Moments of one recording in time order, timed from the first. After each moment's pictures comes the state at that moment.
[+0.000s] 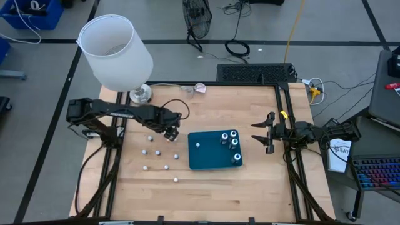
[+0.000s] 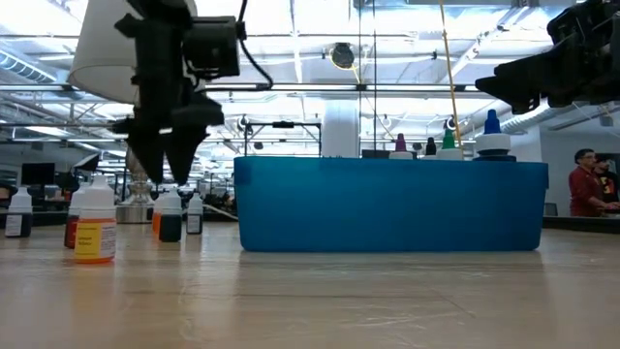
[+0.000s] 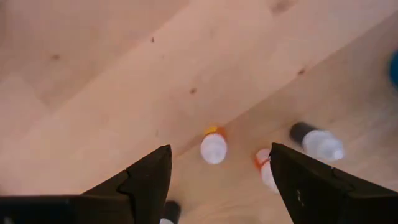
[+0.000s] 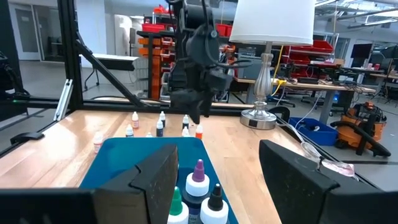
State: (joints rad) left arm 0.12 1.51 0.97 -0.93 -0.15 -0.84; right arm 0.14 0.03 0.02 0.07 0.23 -0.08
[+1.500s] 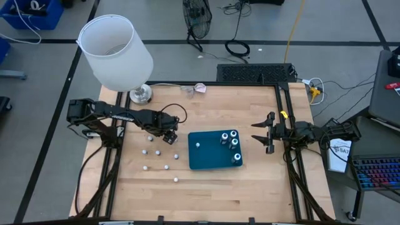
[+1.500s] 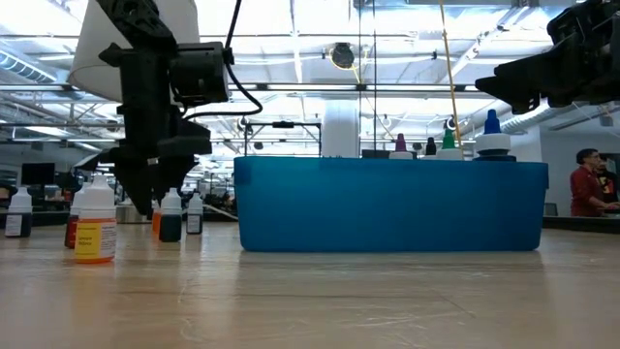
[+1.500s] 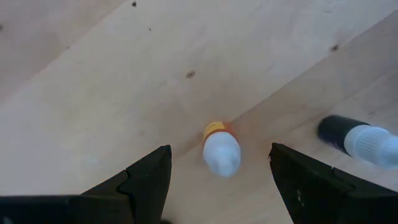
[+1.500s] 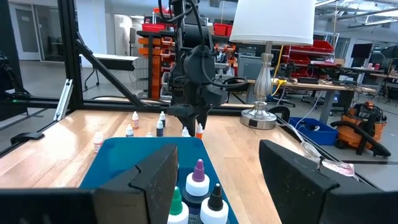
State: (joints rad) left arm 0.12 1.52 0.81 -0.73 -0.12 -0.83; right arm 0.14 0.03 0.02 0.07 0.23 -0.08
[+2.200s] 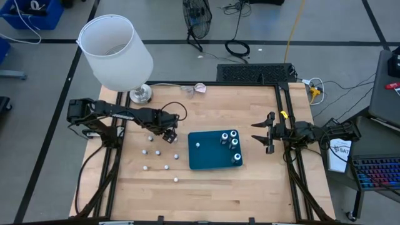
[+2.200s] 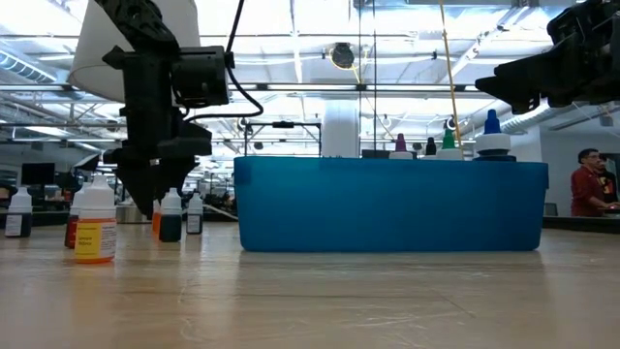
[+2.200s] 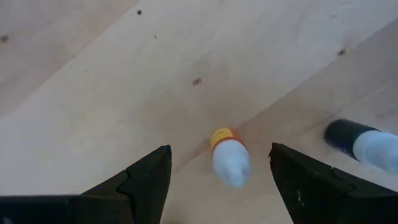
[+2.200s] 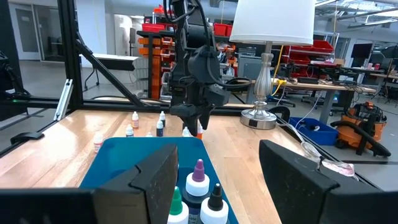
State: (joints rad) left arm 0.16 1.52 0.81 -0.73 -0.10 -0.78; right arm 0.14 0.03 0.02 0.07 0.23 -0.08
